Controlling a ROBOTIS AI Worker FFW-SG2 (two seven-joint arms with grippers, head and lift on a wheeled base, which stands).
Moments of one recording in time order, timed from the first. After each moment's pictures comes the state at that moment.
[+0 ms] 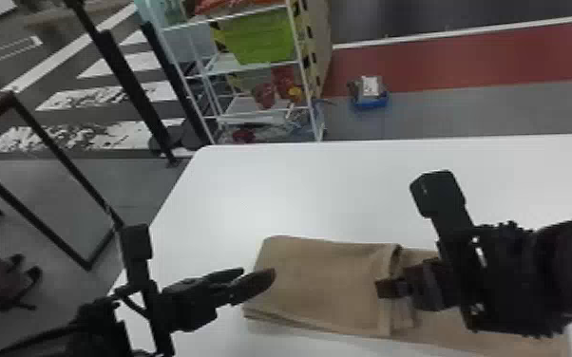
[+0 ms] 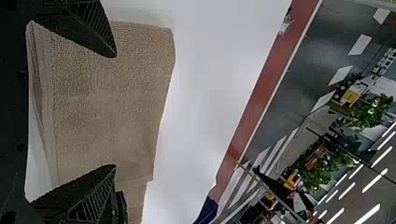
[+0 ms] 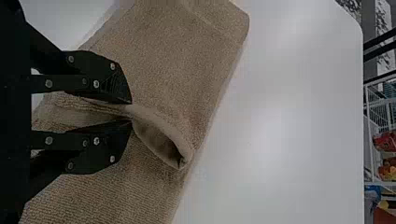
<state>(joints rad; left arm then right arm) 0.36 0.00 0.55 -2.35 0.21 1.24 -0.82 -0.21 0.00 0.35 -1.92 -0.69 1.56 -0.26</state>
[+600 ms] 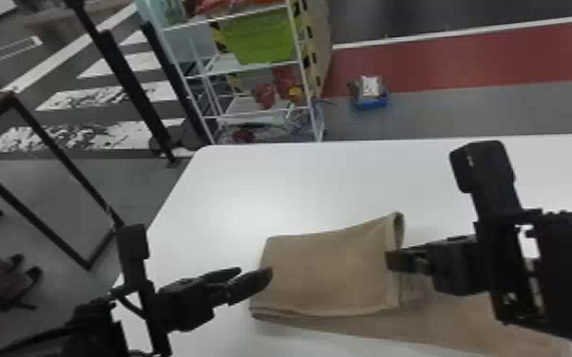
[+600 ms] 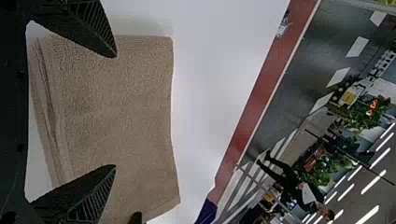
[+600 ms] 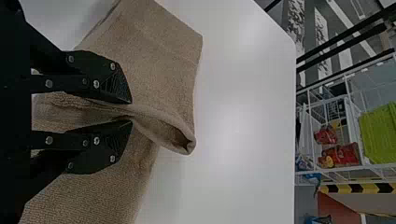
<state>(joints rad) 0.36 0.00 0.56 -2.36 0.20 1.24 -0.82 -0.14 0.00 0.23 -2.14 -0.74 1.56 -0.25</state>
